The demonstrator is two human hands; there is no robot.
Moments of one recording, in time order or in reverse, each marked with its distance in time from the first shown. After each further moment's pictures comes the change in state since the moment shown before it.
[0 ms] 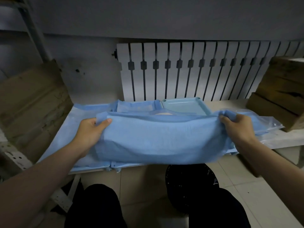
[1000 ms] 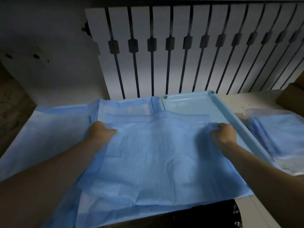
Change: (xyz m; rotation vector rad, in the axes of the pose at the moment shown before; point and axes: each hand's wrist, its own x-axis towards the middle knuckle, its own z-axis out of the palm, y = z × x) left_hand 0.181 -0.087 0.129 0.520 -0.056 -0.309; right_hand 0.170 0.131 0.138 -0.426 -0.030 0.246
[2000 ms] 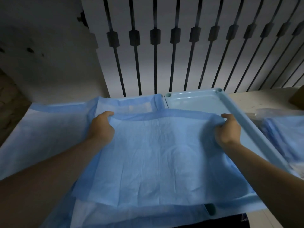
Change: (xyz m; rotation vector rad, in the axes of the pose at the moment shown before) left_hand 0.035 -0.008 0.019 0.079 0.137 0.300; right_hand 0.013 -0.015 0.017 0.039 0.067 -0.073
